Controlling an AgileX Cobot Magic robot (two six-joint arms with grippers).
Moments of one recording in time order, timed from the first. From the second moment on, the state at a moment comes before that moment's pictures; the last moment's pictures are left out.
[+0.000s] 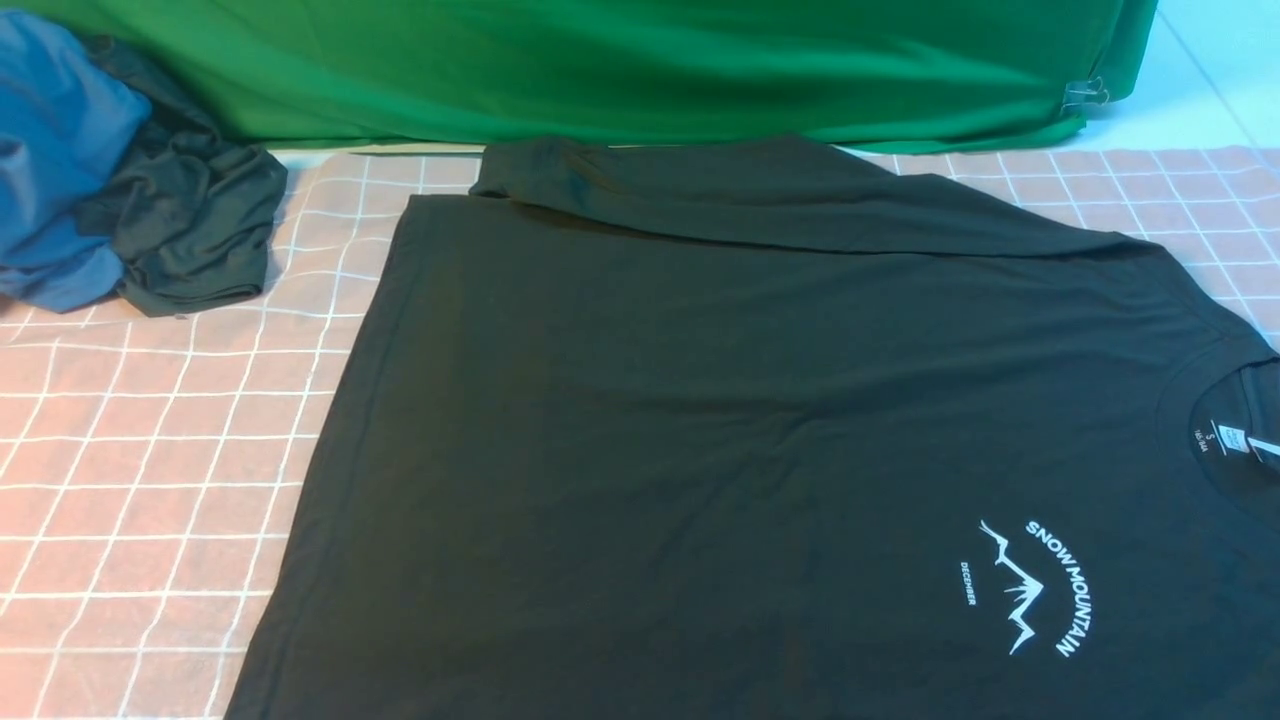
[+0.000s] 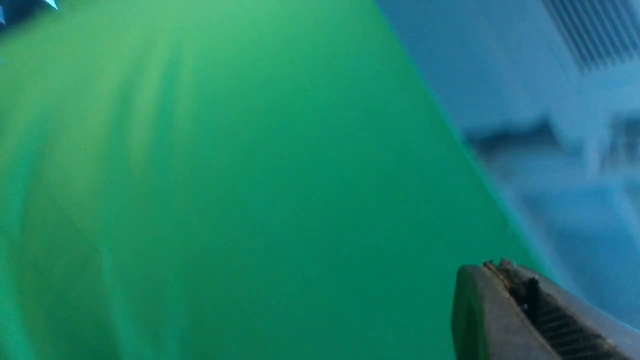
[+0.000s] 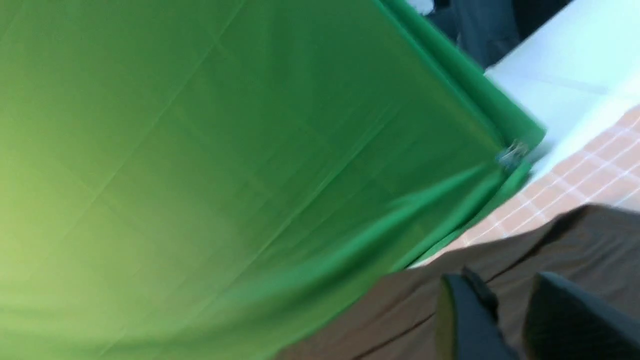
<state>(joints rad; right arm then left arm) 0.03 0.00 -0.06 0.27 -0.03 0.50 0.03 0.04 -0.27 -0.20 -0.16 -0.68</state>
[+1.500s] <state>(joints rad) 0.28 0.75 -0.55 0.26 0.32 0.02 -0.42 1.27 -0.52 -0.08 0.80 -0.44</state>
